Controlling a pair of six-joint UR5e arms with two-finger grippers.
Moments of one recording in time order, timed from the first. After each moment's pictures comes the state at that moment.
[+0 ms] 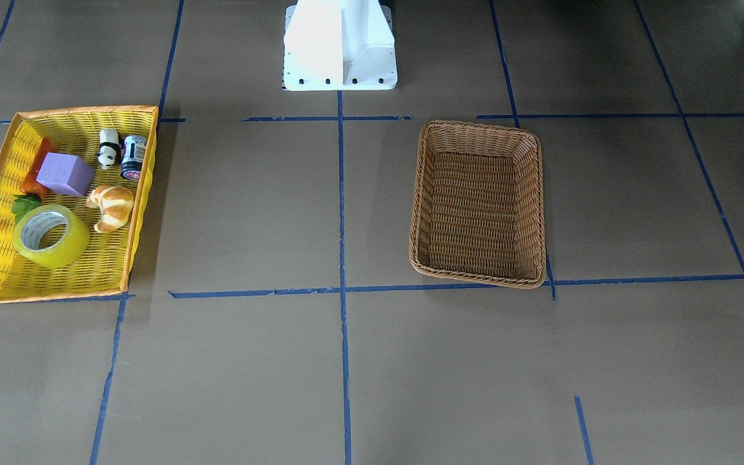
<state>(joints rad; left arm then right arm) -1.57 -1.56 -1.57 -1.60 -2.41 0.10 1.19 -1.56 1.83 -1.35 2.26 0.60</state>
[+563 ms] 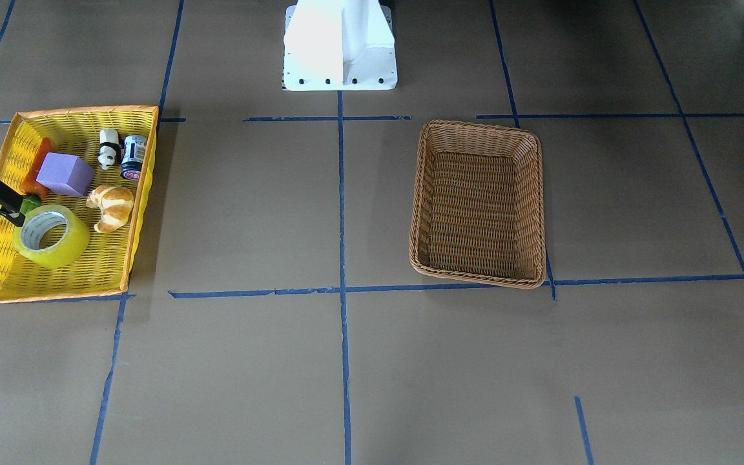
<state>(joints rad) -1.57 -1.56 -1.57 -1.60 -2.41 0.10 1.07 -1.57 1.73 -1.18 2.18 0.70</state>
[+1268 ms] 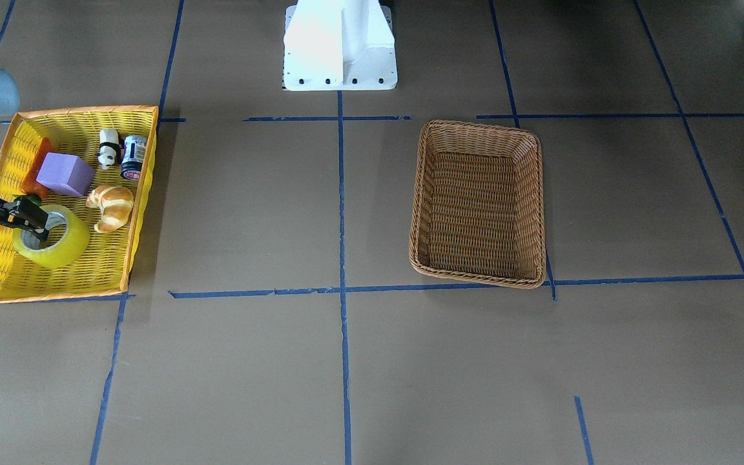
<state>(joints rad) -1.57 -1.56 -1.57 -1.60 -2.41 0.10 1.01 -1.57 1.63 -1.03 2.14 0.77</state>
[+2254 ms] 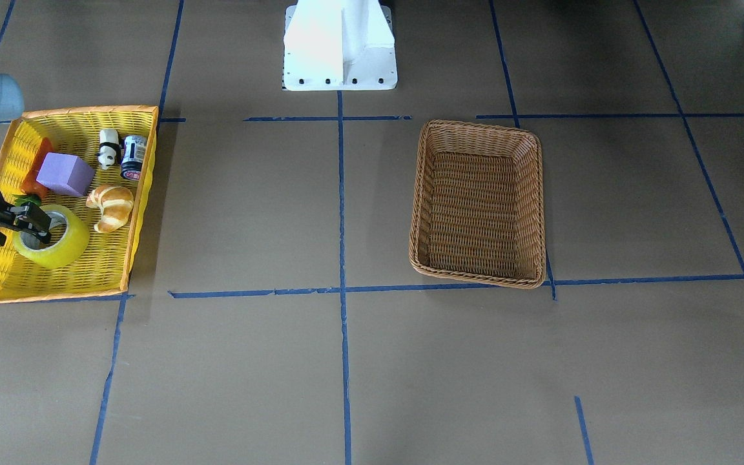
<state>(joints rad) -1.58 -1.56 -1.57 -1.60 -2.41 0.10 0.99 -1.56 1.59 -1.03 2.14 0.77</state>
